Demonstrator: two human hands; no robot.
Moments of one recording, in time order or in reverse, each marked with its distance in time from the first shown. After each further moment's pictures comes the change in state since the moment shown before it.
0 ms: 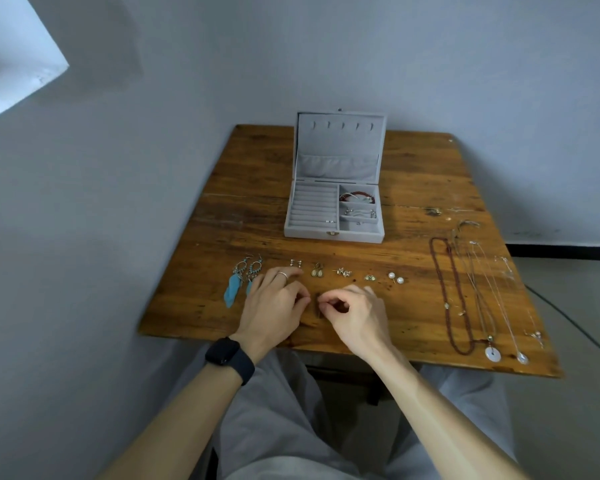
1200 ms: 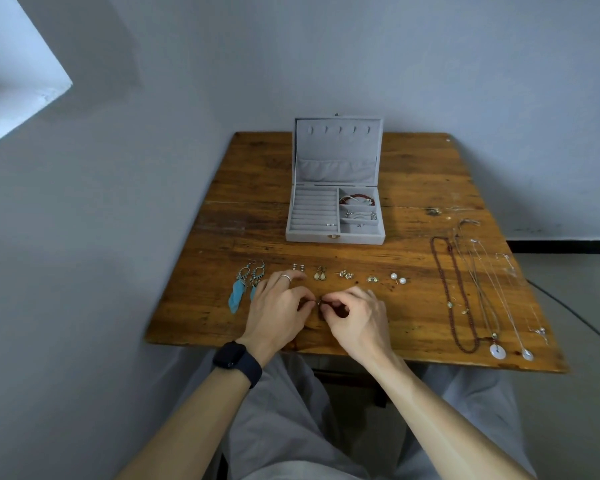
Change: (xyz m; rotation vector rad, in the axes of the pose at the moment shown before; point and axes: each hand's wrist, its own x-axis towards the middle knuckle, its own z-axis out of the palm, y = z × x) left_hand 0.003 0.000 -0.001 -0.001 -0.037 -0.016; right_hand -0.006 -0.003 0.011 -0.024 0.103 0.020
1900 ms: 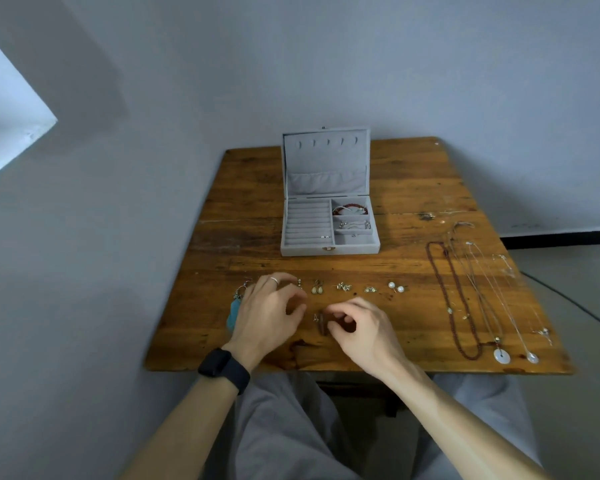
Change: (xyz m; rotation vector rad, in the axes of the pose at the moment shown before) left_hand 0.018 -0.010 -0.022 -0.003 0.008 0.025; right_hand 0.001 0.003 -0.024 0.123 -0.133 -0.034
